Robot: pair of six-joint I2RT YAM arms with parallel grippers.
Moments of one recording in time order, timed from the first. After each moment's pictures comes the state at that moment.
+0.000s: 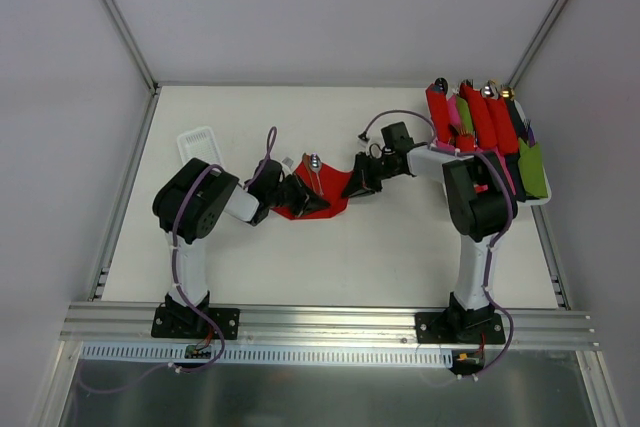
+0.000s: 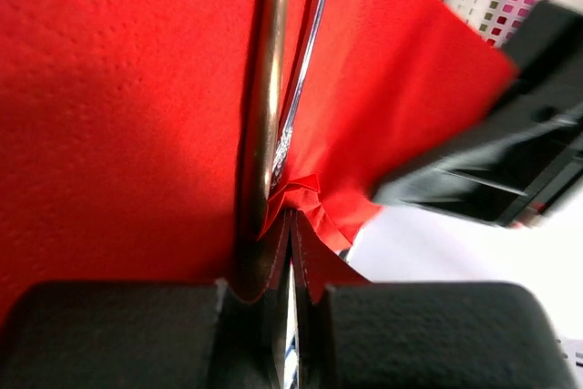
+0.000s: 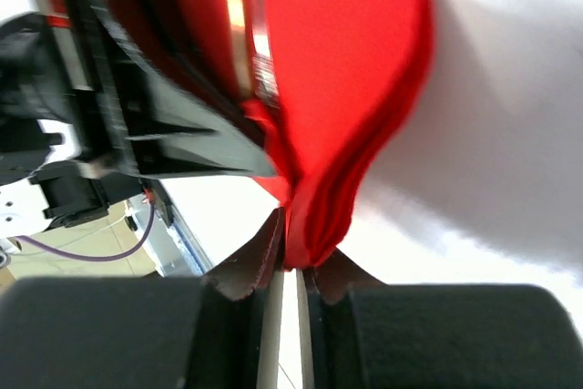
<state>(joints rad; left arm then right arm) -0.47 2.00 0.73 0.69 0.59 -1.27 0.36 2.03 1.22 -0.30 -0.83 0.40</state>
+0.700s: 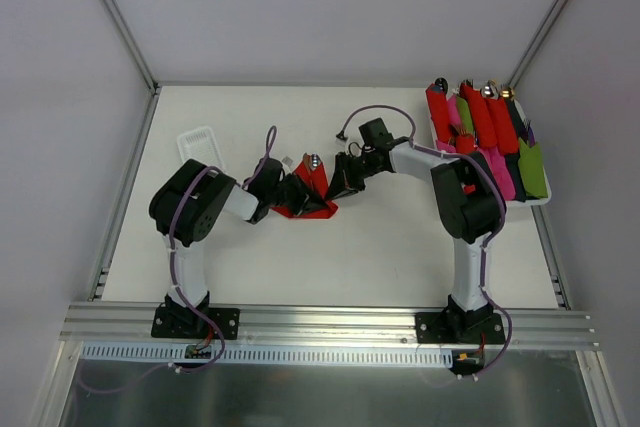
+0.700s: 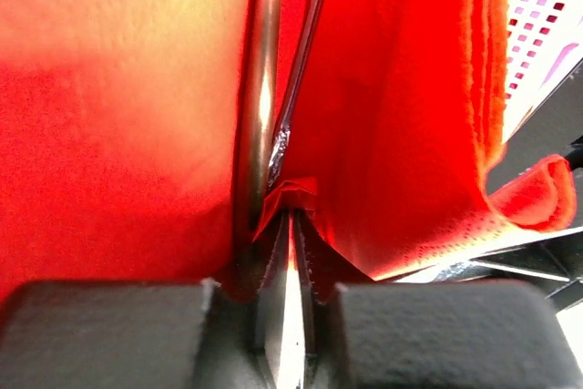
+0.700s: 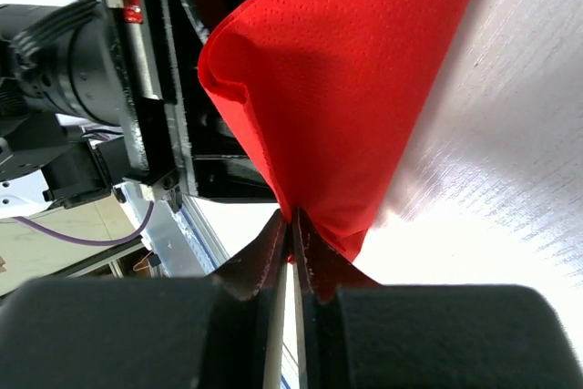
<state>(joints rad) -0.47 1.98 0.74 0.63 0.58 -1.25 0.48 2.05 1.35 -0.38 -0.82 0.39</state>
